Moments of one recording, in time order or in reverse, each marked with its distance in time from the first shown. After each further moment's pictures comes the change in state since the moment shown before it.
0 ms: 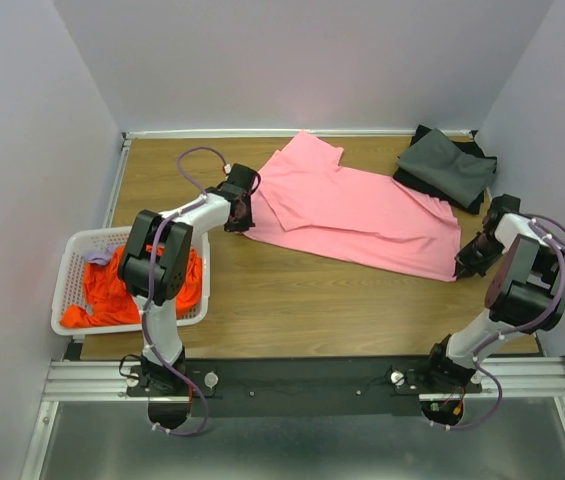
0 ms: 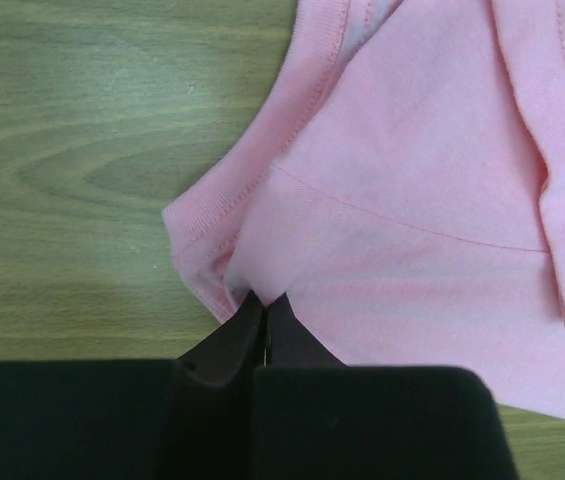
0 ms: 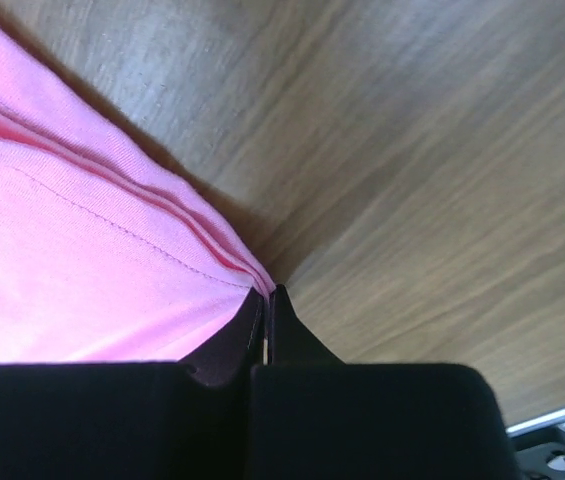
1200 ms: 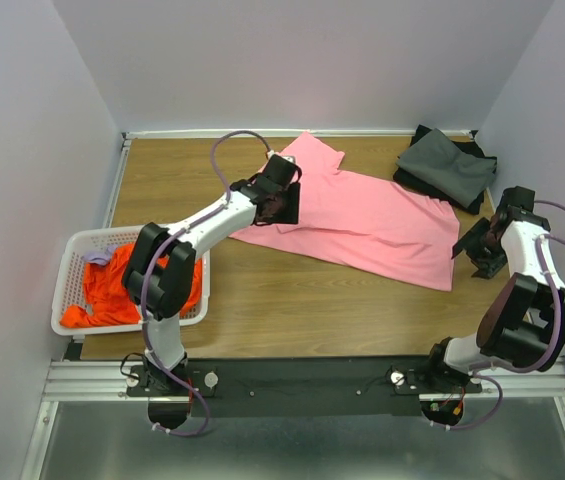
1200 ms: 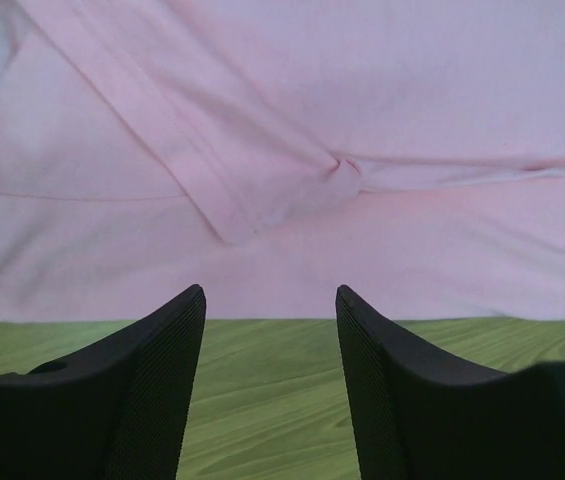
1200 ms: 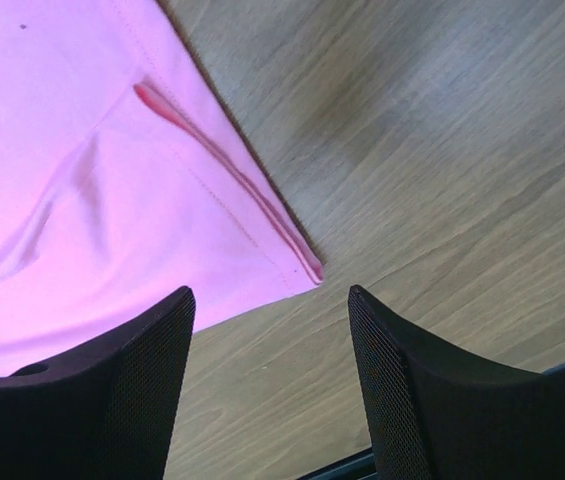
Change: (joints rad) left arm -0.219 -0.089 0.167 -0.099 0.058 -0.033; right arm 0.013 -0.253 0.002 -0.079 -0.018 -0.046
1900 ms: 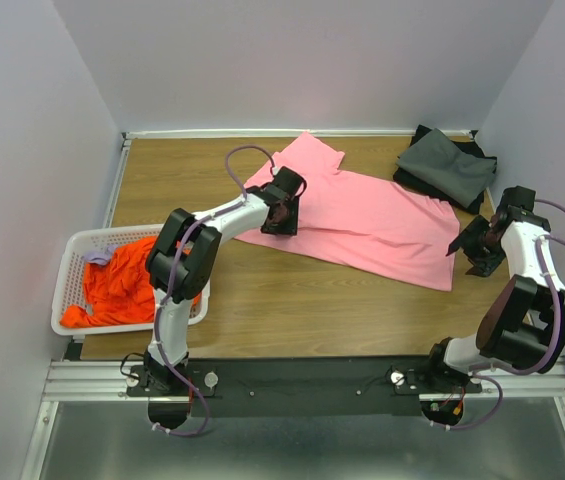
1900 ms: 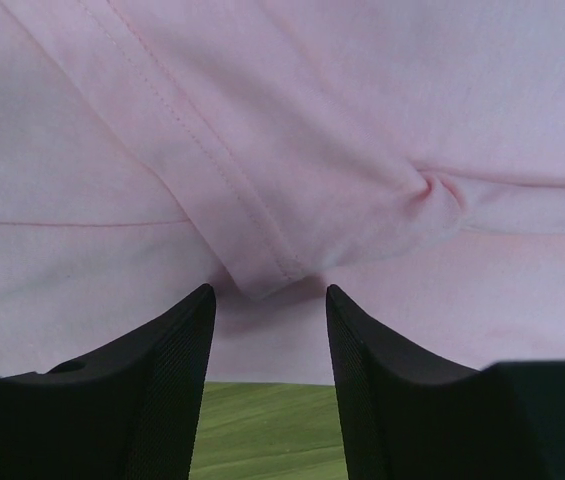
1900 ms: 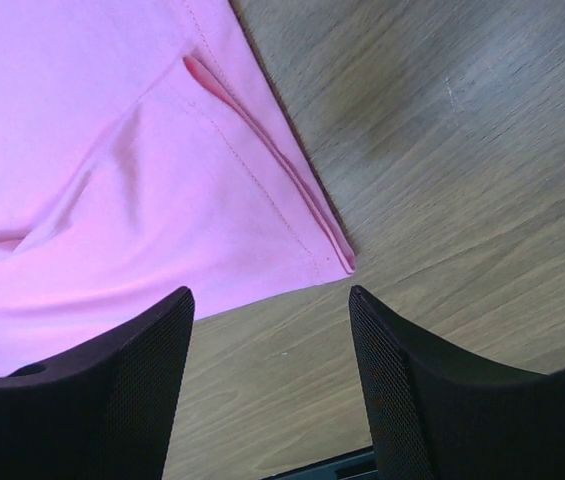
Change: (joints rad) left arm -0.008 0.196 0.019 0.016 -0.018 -0.024; right arm 0.000 -0.012 -0.002 0.000 -0.100 -0.018
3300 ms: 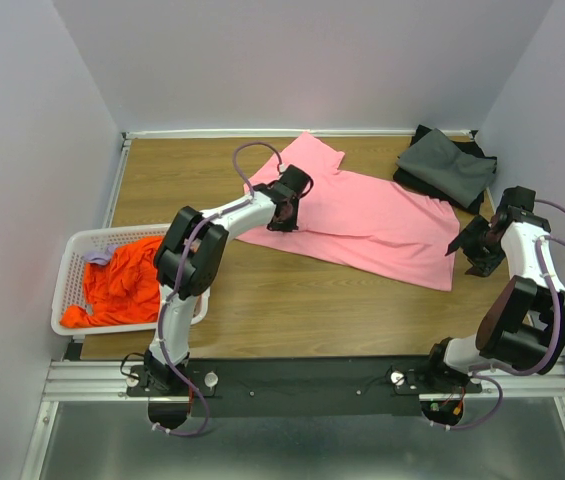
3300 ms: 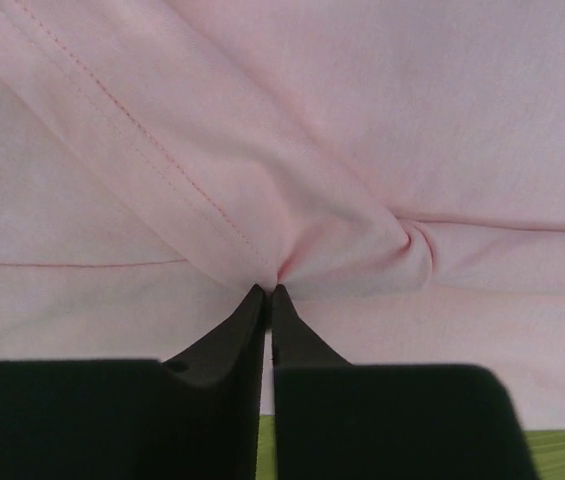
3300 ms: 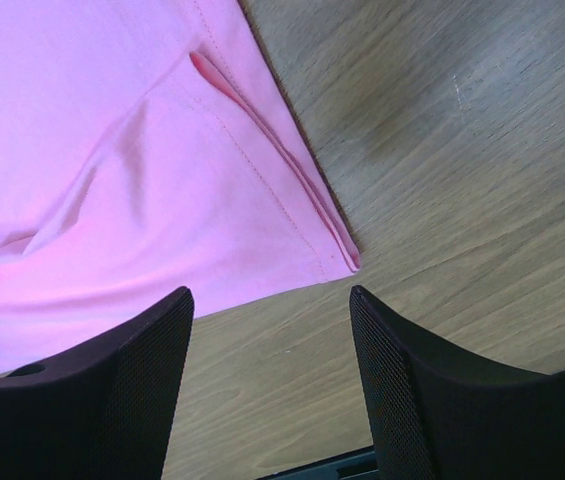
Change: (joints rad) left arm -0.018 0.058 0.079 -0.021 -0.056 0.035; right arm 0.000 -0.005 -0.003 0.001 -0.012 0.000
